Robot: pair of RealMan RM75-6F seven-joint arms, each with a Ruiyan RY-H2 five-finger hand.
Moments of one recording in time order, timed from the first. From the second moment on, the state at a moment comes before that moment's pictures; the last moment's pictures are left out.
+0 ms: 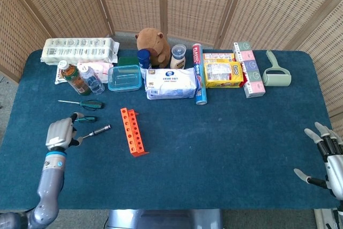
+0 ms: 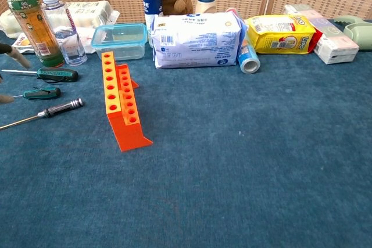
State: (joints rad) left arm -0.45 -1.43 -0.30 -1.81 0.69 1.25 0.64; right arm 0.02 -0.95 0.03 -1.70 -1.62 1.59 0.24
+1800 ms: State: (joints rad) left arm -0.63 -1.56 -0.33 -1.71 0.34 1.10 0.74; right arm 0.03 -0.94 0.03 -1.70 -1.62 1.58 0.27
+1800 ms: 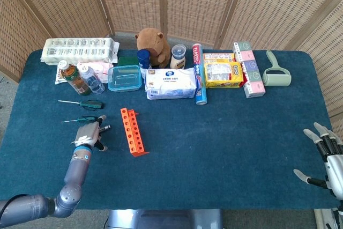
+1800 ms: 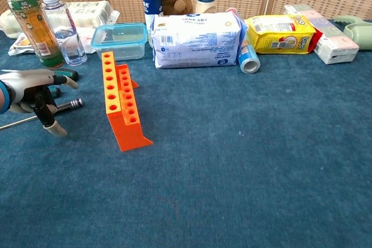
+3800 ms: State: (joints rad) left arm -0.75 -1.51 -0.18 -1.79 0.33 1.24 0.74; right arm 0.03 -0.94 0.02 -1.70 -1.63 1.57 0.27
